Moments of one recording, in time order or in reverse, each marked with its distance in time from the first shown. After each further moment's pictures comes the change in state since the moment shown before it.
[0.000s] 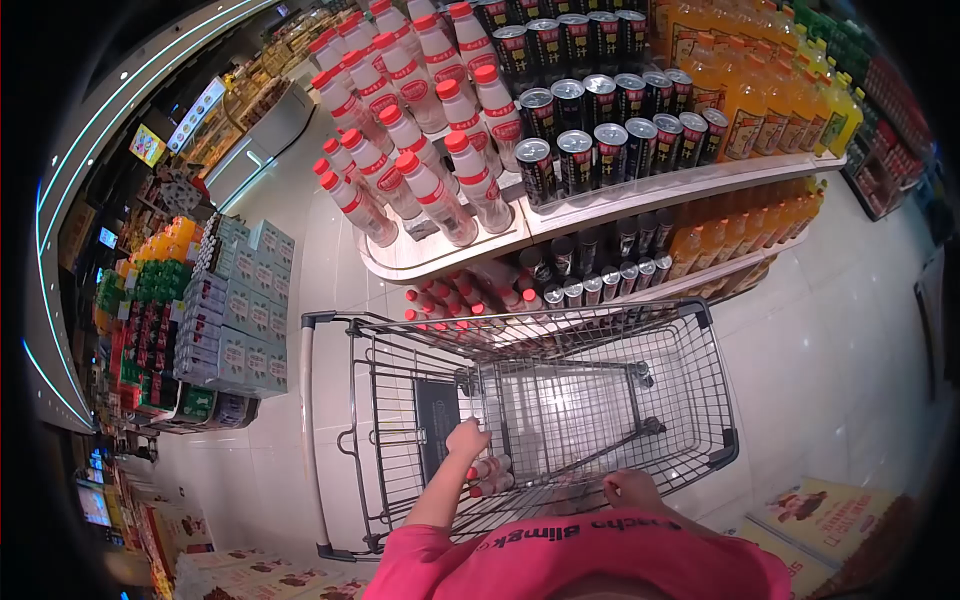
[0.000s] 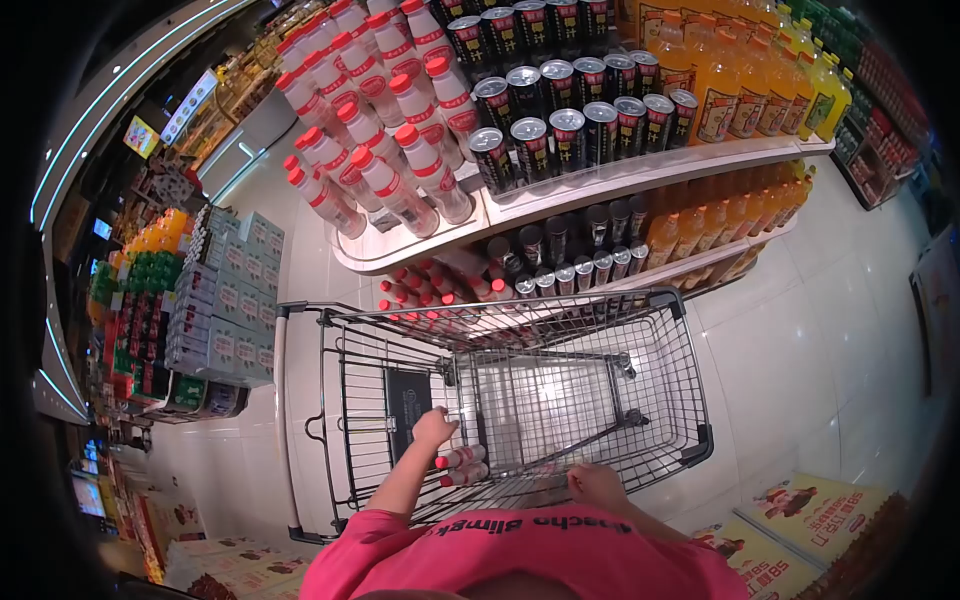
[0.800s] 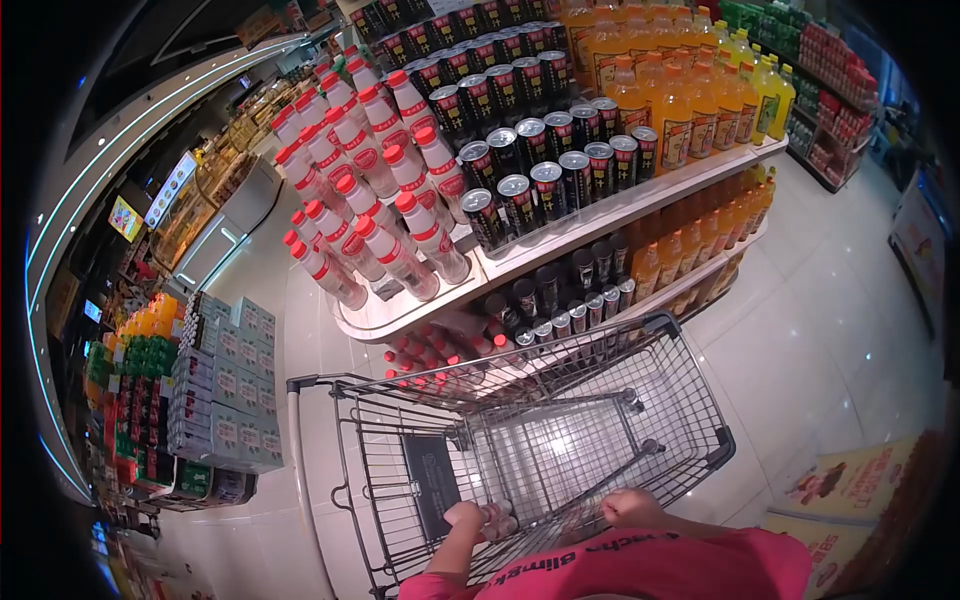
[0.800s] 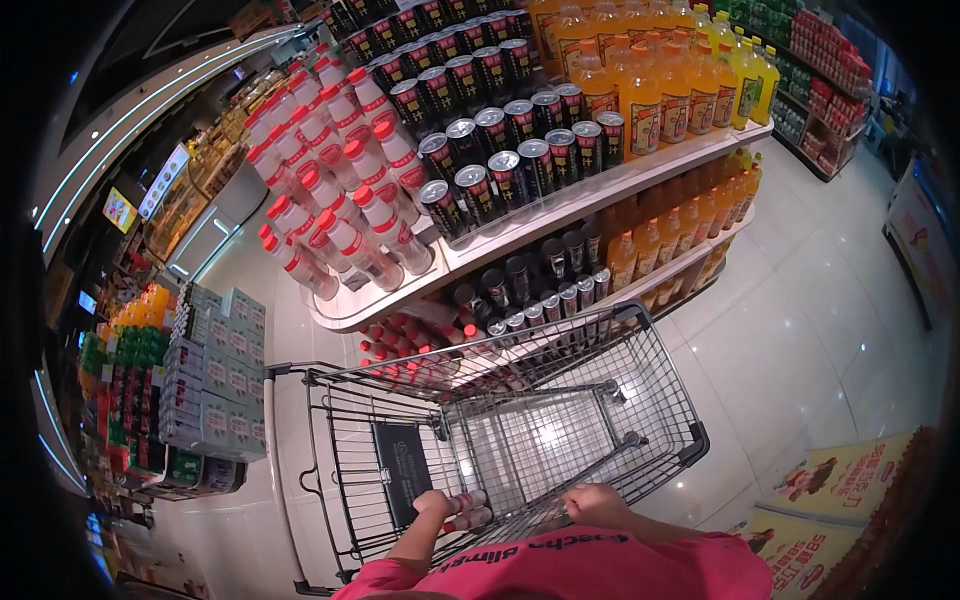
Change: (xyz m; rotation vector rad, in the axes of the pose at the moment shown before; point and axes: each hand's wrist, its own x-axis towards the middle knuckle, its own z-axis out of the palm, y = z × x) left_hand -0.025 -0.024 0.053 0.419 -0.318 -0.158; right_hand -0.006 0.012 0.012 -0.009 -0.007 -0.012
